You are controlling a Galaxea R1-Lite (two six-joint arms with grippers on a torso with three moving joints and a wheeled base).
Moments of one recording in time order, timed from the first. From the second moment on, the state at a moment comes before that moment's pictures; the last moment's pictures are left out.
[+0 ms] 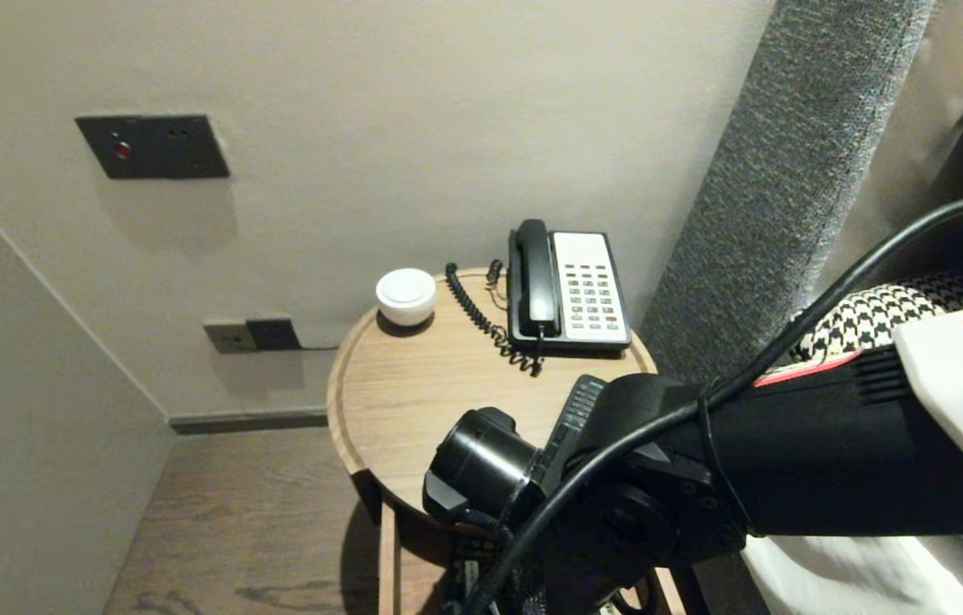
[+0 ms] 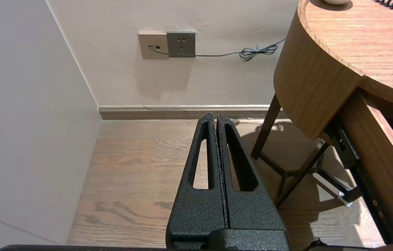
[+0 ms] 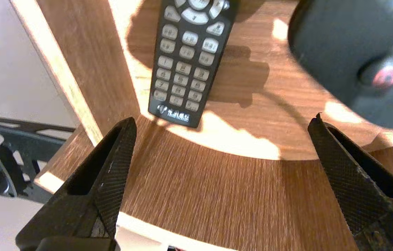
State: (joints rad) left arm 0.01 0.00 0.00 -0.02 0.01 -0.01; right arm 1.01 2.04 -1.47 0.67 0.03 0.89
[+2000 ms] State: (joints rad) left arm 0.01 0.00 0.00 -0.02 0.01 -0.01; right arm 0.99 2.30 -1.75 0.88 0.02 0.85
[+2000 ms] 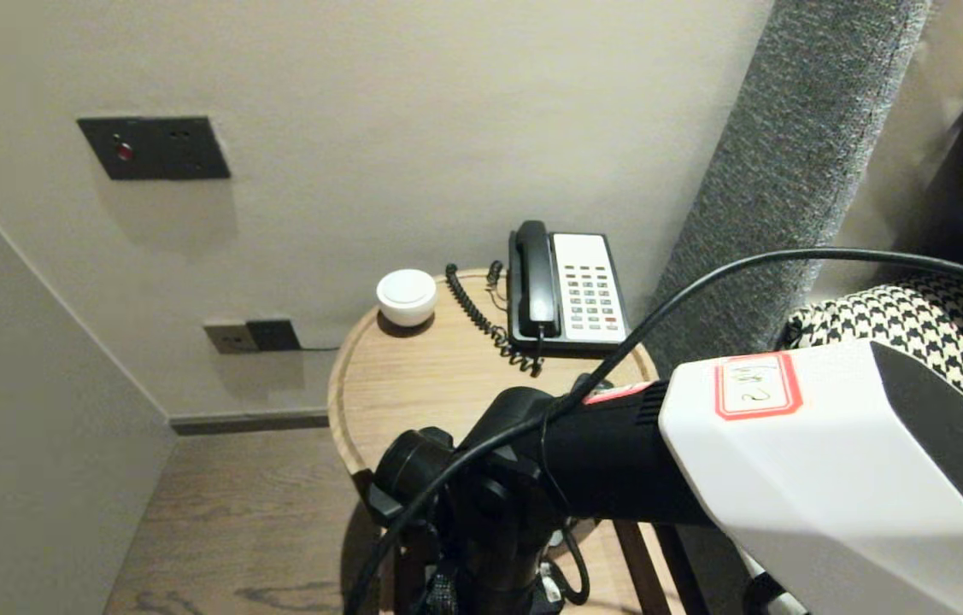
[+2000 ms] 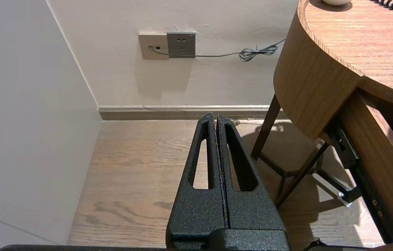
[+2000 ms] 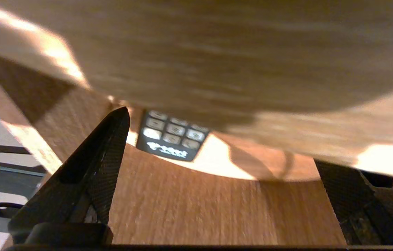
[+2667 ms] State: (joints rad) left arm 0.01 0.00 0.00 -0.02 0.01 -0.01; right arm 1.02 2.25 -1.78 0.94 -0.06 0.87
